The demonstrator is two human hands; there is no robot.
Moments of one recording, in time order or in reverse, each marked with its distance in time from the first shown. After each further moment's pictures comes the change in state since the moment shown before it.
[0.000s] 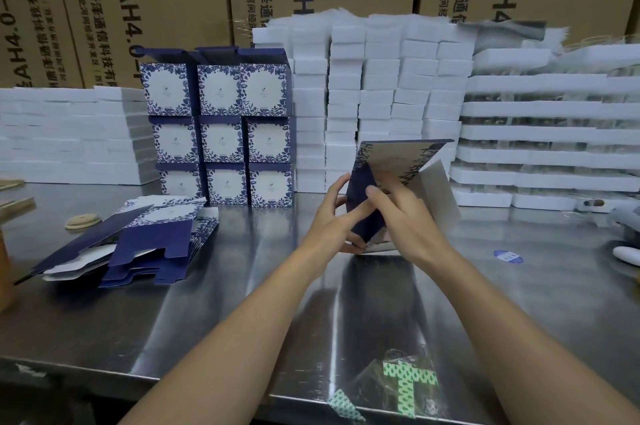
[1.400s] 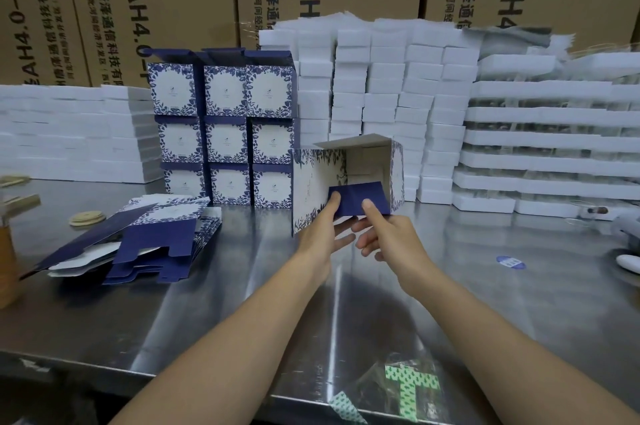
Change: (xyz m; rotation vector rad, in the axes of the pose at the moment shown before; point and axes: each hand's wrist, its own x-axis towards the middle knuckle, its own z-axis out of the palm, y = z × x) left_hand 0.009 -0.013 -0.007 -0.330 0.327 -0.213; right_hand -0.005 0.016 0.030 0.245 0.062 0.424
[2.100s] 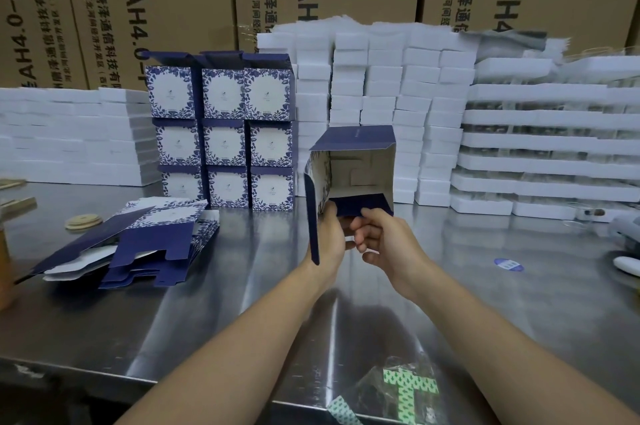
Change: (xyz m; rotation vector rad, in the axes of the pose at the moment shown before) left_hand -0.002 -0.010 0.012 0.225 -0.055 0.157; right_hand -0.005 -0.009 0.001 0.297 -0.135 0.117
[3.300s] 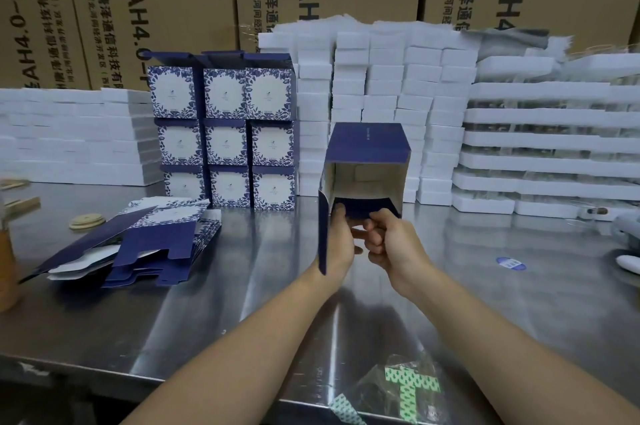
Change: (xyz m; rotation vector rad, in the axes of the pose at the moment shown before) left_hand 0.000 -0.009 0.011 0.065 -0.050 0.068; right_hand -0.003 0.000 0.006 0.053 0.124 0.032
